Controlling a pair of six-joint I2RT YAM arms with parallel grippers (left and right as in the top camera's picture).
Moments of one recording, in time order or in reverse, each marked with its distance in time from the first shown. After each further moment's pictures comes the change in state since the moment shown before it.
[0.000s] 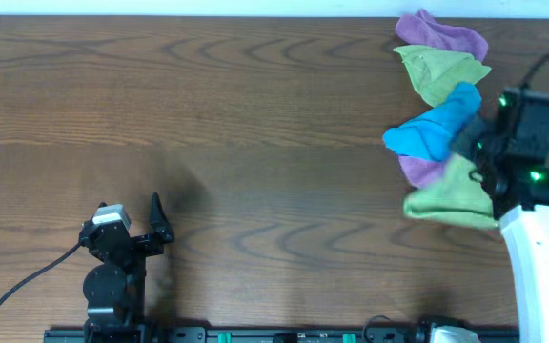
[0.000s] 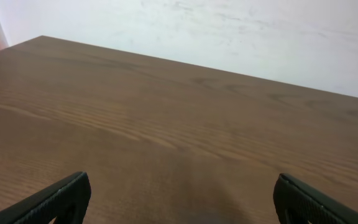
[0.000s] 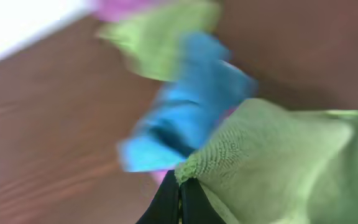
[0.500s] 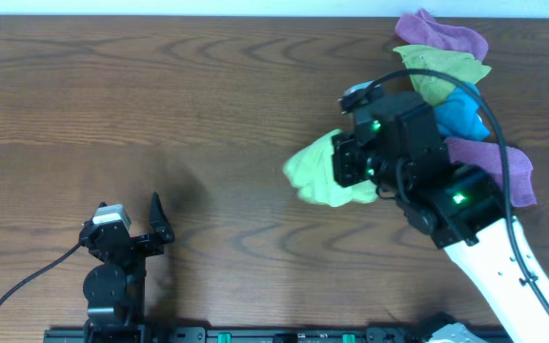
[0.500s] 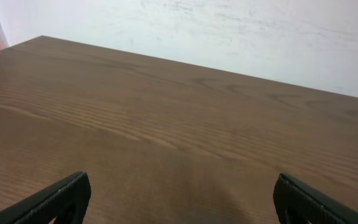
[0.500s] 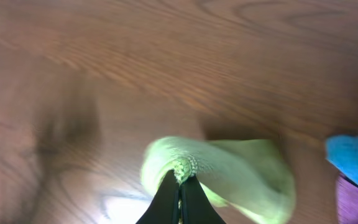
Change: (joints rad) left arm 0.000 0.000 0.000 0.000 0.000 0.000; right arm 0.594 -0.001 0.125 -0.098 -0.183 -0.145
